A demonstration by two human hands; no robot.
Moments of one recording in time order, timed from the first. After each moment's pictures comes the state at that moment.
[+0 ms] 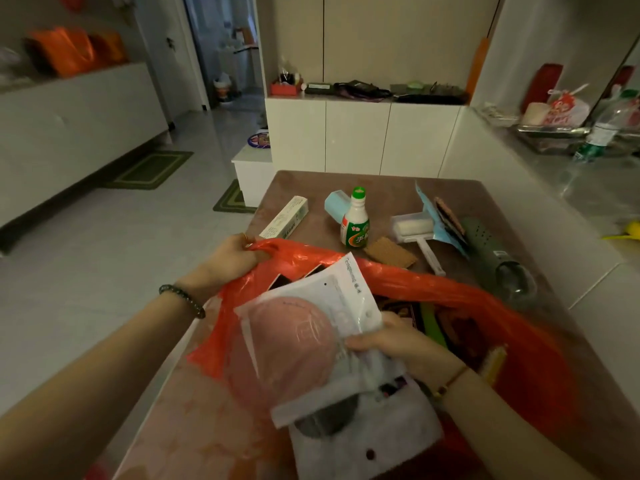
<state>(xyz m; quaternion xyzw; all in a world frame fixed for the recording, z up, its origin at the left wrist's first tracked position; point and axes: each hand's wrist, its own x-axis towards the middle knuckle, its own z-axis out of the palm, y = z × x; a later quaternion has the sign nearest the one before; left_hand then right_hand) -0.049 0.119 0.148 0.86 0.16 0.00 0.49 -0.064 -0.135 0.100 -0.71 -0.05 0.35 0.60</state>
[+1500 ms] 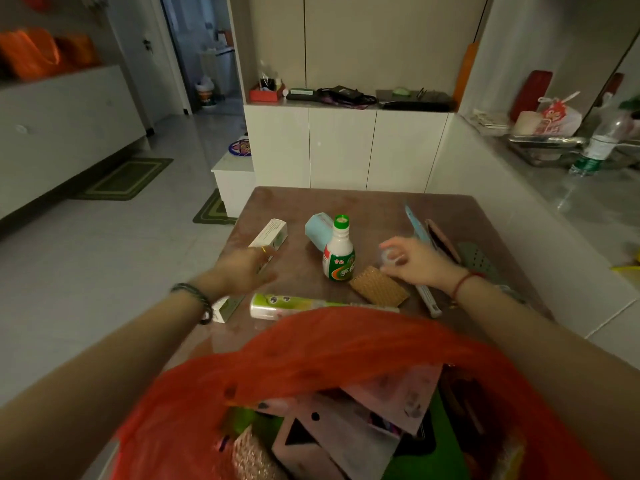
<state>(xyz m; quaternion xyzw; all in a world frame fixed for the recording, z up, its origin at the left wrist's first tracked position) 0.092 0.119 0.122 0.98 0.02 -0.06 0.19 0.160 -0.169 0.125 -0.94 -0.18 0.10 0.28</state>
